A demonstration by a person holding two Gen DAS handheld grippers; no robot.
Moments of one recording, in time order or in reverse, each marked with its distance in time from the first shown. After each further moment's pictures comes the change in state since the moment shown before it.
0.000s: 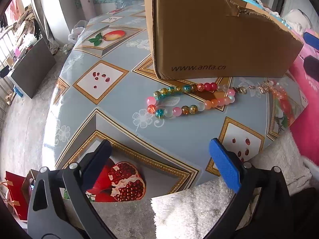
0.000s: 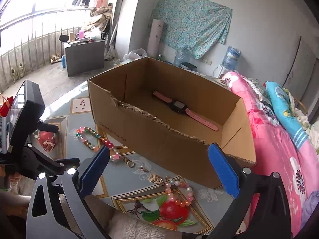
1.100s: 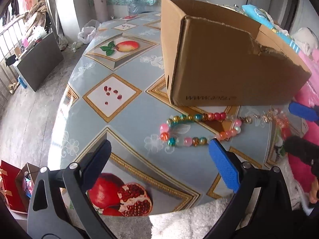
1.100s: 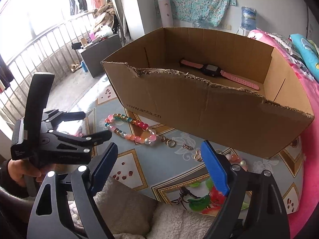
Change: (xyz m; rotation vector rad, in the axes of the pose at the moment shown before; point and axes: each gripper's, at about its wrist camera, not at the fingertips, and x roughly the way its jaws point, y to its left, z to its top) left arm -0.009 0.014 0.020 -0.103 -0.067 0.028; right arm 0.034 0.004 -0.021 0.224 0.146 0.260
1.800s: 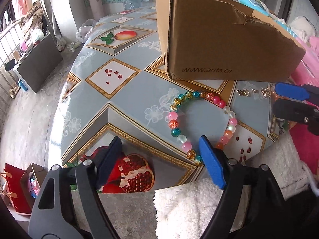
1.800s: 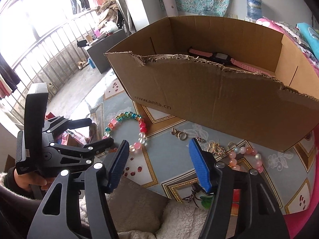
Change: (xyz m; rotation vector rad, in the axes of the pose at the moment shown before) left arm -0.007 -0.002 -0.033 0.059 0.039 -0.004; right arm 0.015 0.000 -0.002 0.032 0.058 0.095
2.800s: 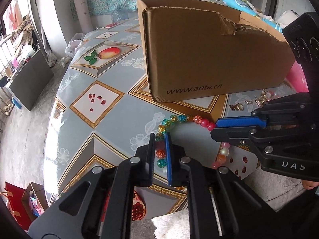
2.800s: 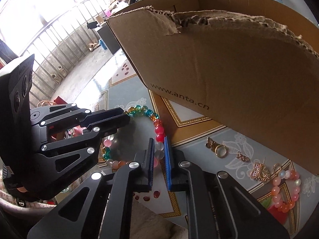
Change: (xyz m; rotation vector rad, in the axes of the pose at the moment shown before) left arm 0.010 -0.008 0.020 0.071 -0.066 -0.048; right arm 0.074 0.018 0.022 -0.042 0.145 0.088
